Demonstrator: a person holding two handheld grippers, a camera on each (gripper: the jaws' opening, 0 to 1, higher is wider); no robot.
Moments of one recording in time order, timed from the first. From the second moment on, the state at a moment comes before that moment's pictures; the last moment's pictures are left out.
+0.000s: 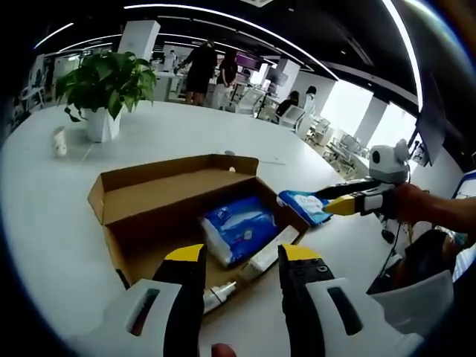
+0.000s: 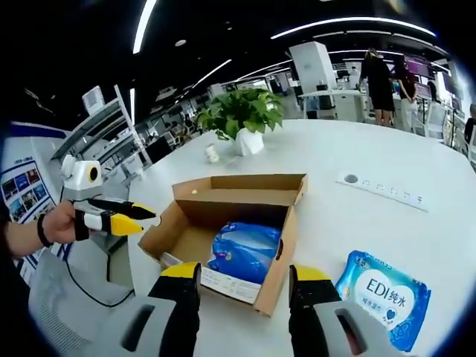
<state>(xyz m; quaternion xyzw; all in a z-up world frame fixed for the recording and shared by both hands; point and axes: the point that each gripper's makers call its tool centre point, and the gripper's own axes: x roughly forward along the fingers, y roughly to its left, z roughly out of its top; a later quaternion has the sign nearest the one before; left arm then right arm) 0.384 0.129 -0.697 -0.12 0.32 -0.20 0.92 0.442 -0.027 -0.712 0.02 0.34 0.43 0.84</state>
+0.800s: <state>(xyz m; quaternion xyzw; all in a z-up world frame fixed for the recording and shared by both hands) 0.365 0.157 -0.702 -0.14 0.32 -0.17 0.92 0.460 0.025 -0.732 -0.09 0.35 0.49 0.80</state>
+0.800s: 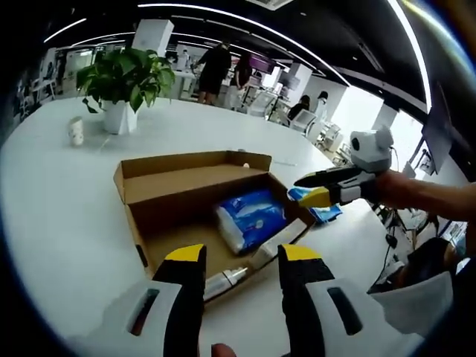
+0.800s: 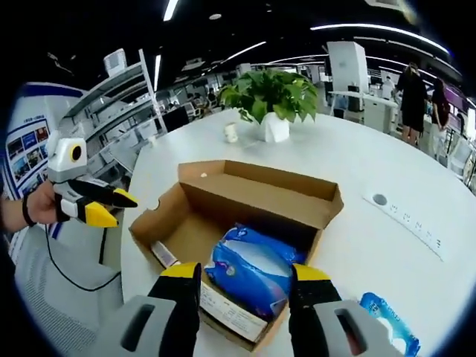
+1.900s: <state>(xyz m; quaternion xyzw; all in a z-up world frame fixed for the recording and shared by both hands) 0.350 0.170 -0.696 -0.16 0.31 -0.14 0.93 0.477 0.060 -0.783 -0.26 0.36 0.54 0.71</state>
